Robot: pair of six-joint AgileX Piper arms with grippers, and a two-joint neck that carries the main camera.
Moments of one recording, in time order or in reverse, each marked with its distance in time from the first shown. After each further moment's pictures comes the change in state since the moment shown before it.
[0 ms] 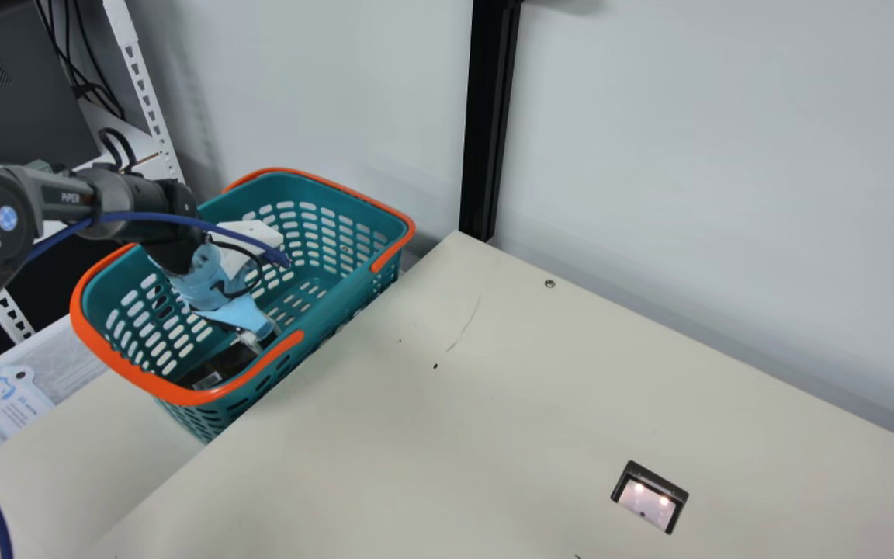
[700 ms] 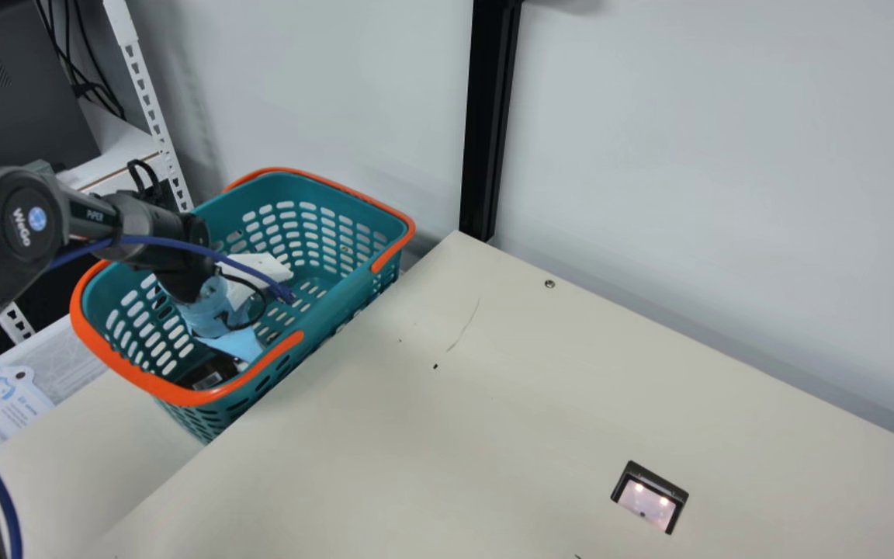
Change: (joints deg) left arm -0.8 4.3 2.1 5.9 -4.5 -2.2; right arm 0.0 0.0 0.0 0.0 0.0 0.0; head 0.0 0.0
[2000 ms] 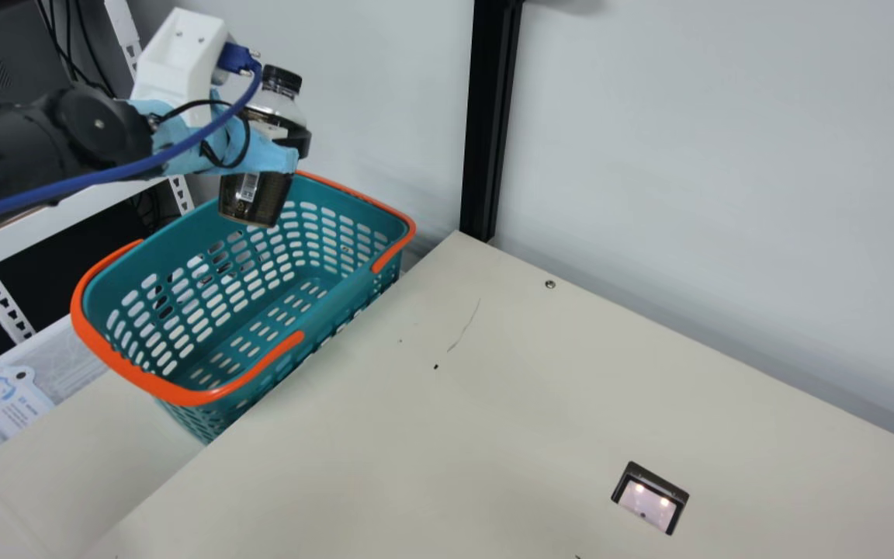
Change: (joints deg) left arm -8.3 -40.3 8.8 -29.0 -20.9 -4.8; right arm 0.0 0.0 0.0 0.0 0.0 0.0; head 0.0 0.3
